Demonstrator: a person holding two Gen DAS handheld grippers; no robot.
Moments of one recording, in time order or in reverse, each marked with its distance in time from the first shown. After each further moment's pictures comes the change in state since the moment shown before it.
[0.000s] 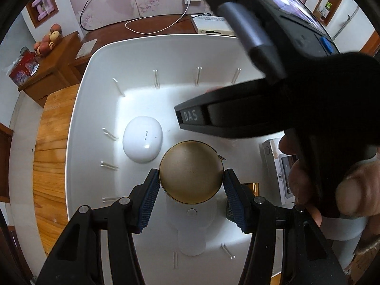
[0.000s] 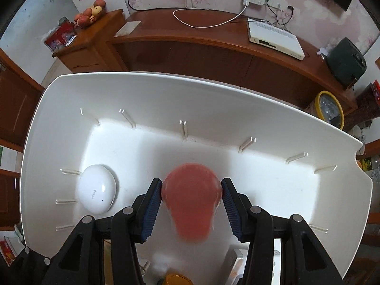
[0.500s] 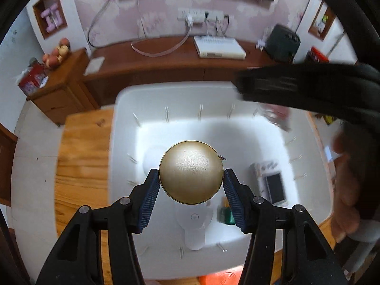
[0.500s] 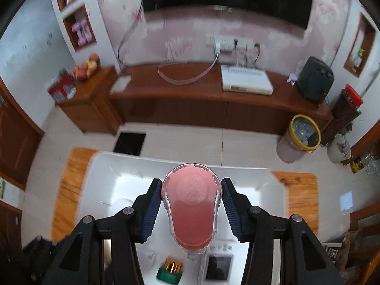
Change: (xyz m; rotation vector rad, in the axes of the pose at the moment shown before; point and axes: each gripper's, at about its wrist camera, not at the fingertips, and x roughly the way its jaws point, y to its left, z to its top) left arm -0.034 0.010 0.015 0.010 -0.086 0.013; right arm -0.109 -0.021 -0.002 0.095 -0.257 -0.036
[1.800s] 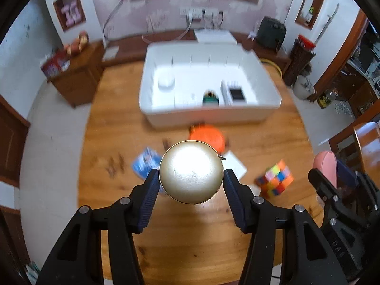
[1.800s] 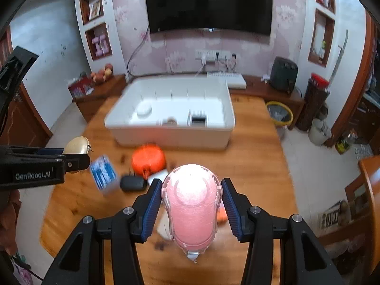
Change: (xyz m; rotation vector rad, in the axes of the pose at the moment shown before) left arm -0.182 -0.030 -0.165 0.005 -0.024 0.040; right arm -0.216 -0.021 -0.314 0.037 -0.223 -0.014
